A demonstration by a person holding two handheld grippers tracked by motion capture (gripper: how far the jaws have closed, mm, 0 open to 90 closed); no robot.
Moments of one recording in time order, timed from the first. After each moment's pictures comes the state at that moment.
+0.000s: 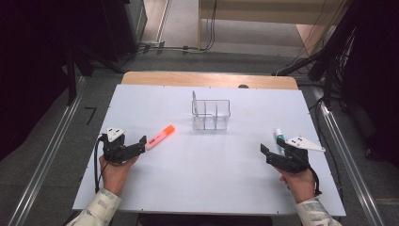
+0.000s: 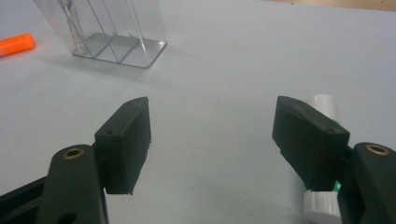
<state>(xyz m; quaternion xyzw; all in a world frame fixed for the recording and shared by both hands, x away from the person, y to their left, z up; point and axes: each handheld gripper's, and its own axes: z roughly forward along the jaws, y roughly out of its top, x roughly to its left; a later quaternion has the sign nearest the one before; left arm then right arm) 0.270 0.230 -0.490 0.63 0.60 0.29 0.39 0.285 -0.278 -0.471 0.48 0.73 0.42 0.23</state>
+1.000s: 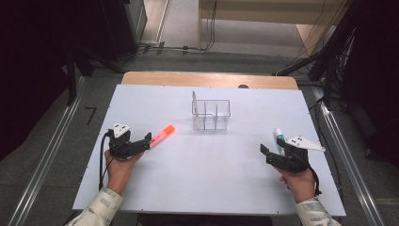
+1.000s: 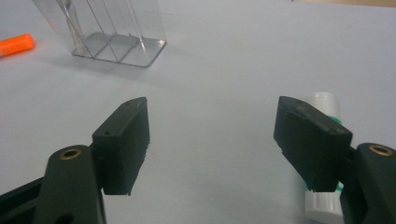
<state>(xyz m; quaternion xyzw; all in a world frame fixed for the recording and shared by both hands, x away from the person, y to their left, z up) 0.287 0.221 -0.494 0.64 0.59 0.29 0.40 0.285 -0.278 -0.472 0.48 0.73 0.42 0.23</state>
